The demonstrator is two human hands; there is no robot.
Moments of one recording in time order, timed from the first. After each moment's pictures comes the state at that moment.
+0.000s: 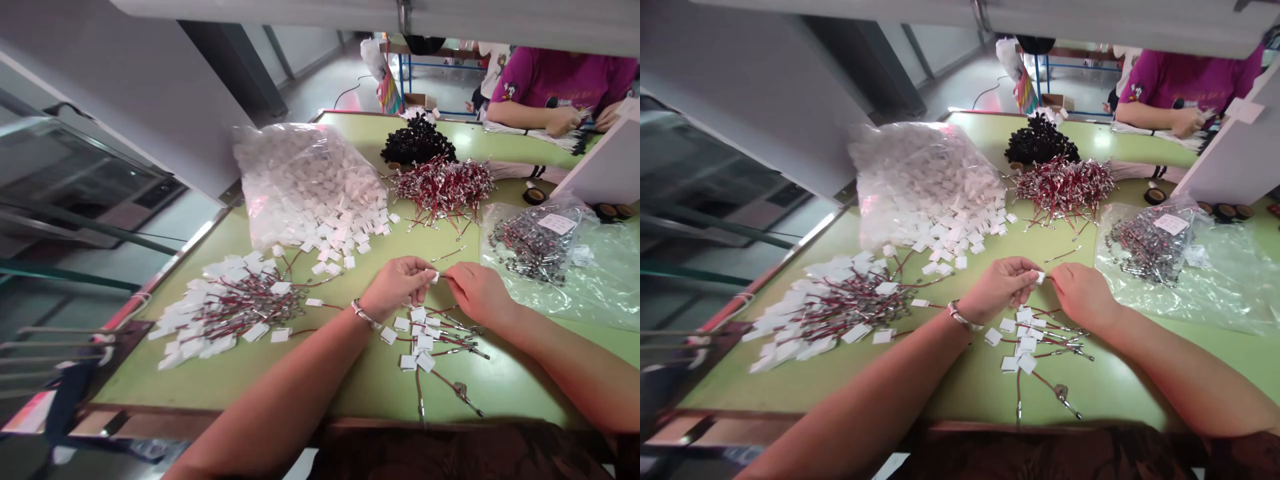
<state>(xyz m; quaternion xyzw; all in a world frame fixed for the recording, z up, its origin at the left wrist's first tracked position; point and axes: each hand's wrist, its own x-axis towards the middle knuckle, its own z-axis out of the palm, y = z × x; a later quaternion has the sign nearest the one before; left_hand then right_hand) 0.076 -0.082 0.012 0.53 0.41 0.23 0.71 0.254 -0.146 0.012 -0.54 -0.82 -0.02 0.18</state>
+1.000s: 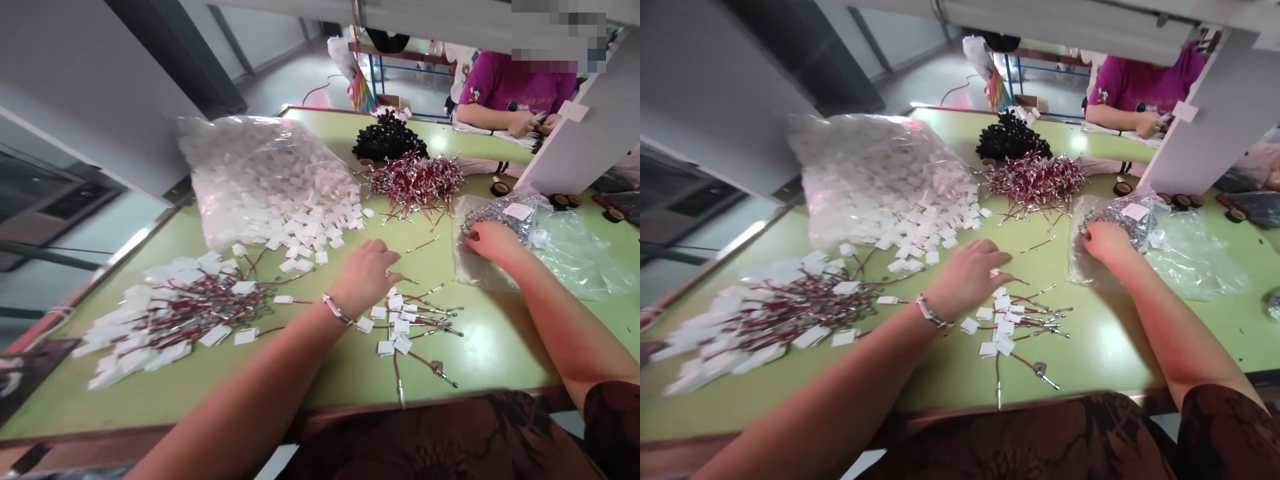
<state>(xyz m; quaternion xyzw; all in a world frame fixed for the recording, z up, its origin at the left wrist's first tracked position) 0.070 -0.082 0.024 0.90 0.39 0.08 0.16 0.350 -0.114 0.036 -0.78 -0.62 0.04 -0.04</state>
